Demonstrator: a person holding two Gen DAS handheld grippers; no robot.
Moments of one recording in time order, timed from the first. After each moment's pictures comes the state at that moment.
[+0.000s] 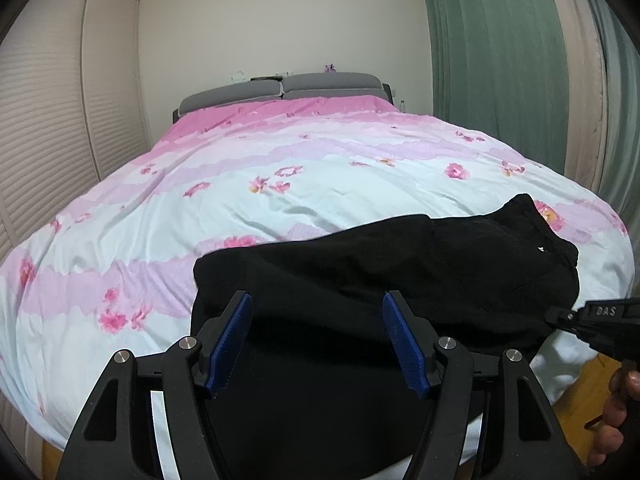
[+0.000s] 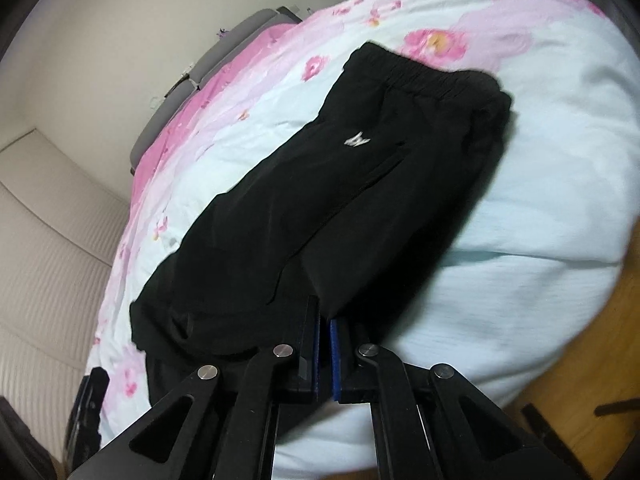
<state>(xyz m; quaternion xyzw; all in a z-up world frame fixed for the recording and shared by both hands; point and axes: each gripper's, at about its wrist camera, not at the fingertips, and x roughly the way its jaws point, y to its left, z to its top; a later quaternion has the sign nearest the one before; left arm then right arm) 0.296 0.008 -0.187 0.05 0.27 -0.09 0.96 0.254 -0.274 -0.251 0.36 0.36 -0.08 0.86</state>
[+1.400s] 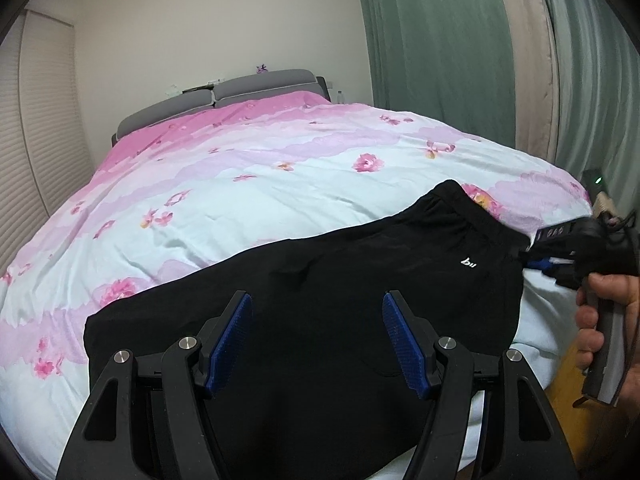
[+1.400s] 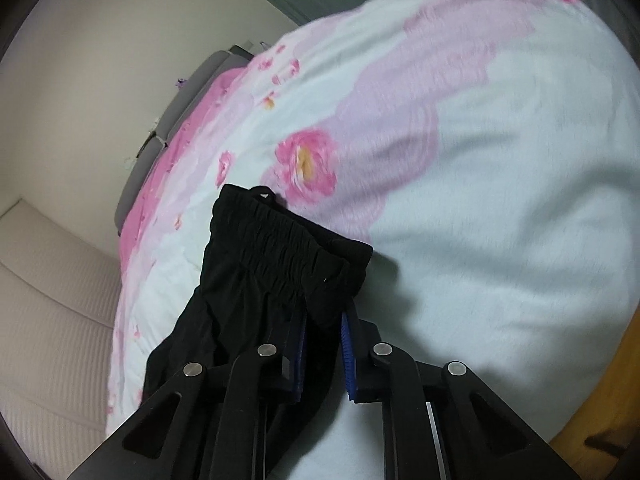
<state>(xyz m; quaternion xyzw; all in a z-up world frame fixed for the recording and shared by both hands) 0.309 -0.143 -0.186 0.11 0.27 -0.17 0.94 0.295 -0.453 -0.268 0.42 0.33 -0.12 0.84</state>
